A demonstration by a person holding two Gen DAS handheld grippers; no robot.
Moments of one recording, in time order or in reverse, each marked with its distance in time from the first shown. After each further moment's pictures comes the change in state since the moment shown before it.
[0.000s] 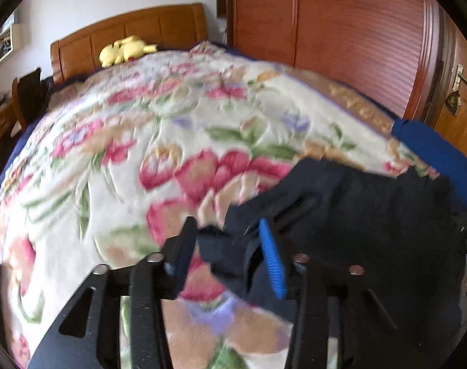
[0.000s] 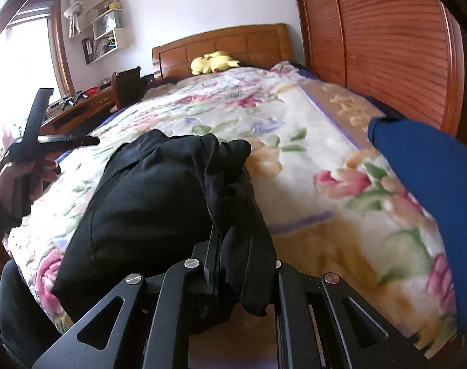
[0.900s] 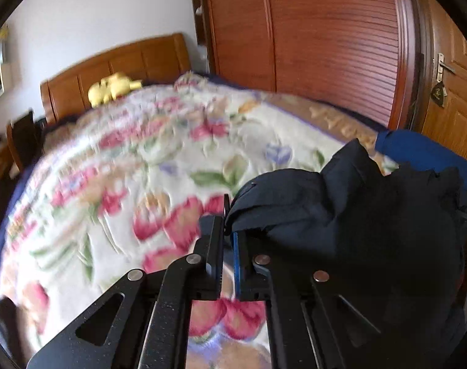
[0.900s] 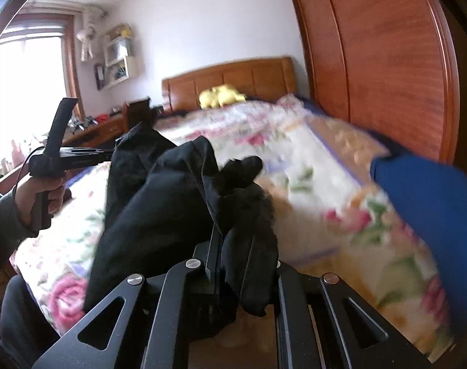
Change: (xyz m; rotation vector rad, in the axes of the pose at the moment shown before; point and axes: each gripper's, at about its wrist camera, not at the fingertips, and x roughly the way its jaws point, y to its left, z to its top) left arm -0.046 -0.048 0.057 0.130 -0.144 0.011; right arm -0.059 0.006 0.028 -0.012 -0.224 0.052
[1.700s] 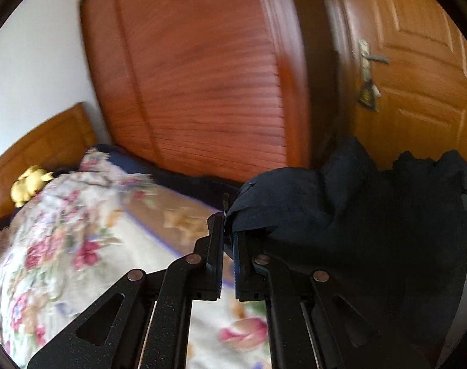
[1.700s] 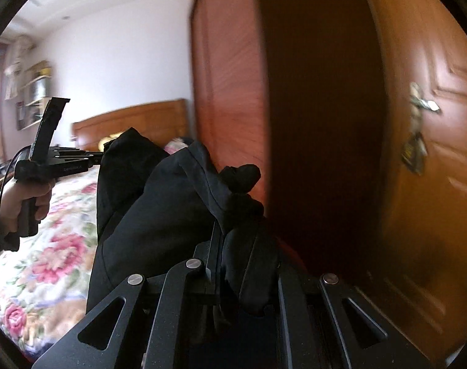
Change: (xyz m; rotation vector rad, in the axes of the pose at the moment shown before) left arm 0.057 -0.321 0.200 0.277 -0.113 -0.261; right arm -0.222 -0.268 0.053 0.124 -0.064 -0.484
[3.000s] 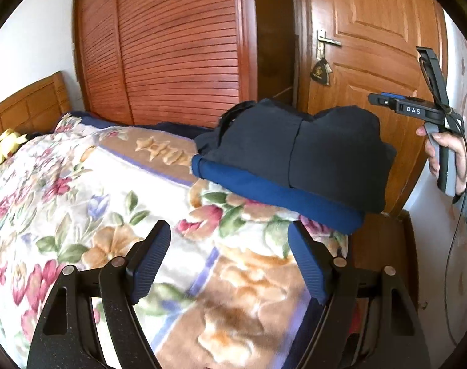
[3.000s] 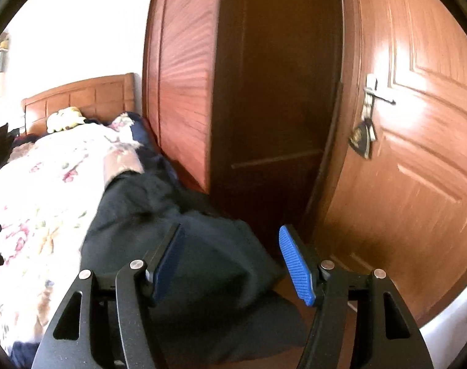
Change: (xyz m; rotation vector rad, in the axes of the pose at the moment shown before) left arm -0.102 -0.001 -0.165 -0.081 0.028 -0.181; right arm 0.023 0.060 0.028 -0.045 0.061 -0.193
